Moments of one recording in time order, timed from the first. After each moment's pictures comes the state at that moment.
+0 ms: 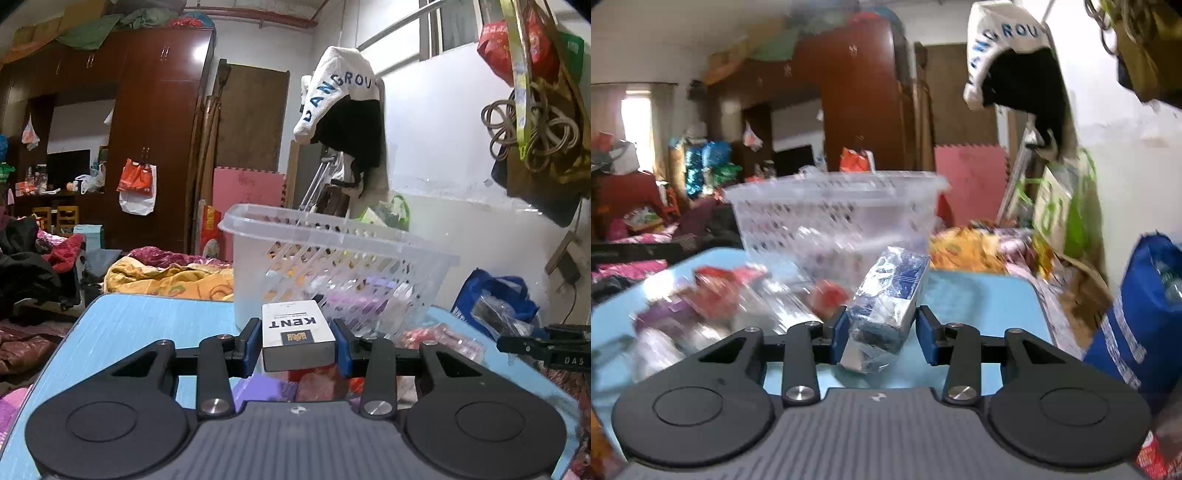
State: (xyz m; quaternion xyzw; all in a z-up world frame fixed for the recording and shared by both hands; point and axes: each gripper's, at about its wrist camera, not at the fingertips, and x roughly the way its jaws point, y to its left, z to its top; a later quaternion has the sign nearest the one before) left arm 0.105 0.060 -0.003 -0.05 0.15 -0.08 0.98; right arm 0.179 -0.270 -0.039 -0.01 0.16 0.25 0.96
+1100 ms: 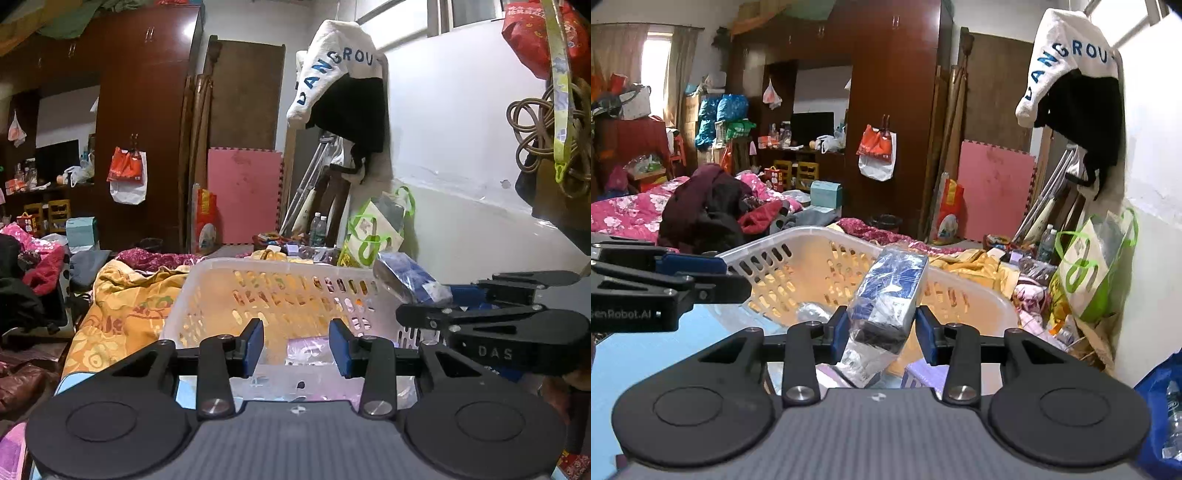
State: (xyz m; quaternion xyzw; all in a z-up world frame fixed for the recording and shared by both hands) left arm 0.218 0.021 0.079 -0.03 0.20 -0.07 0.98; right arm 0.289 -0.166 0.058 -0.11 0.19 0.26 0.94
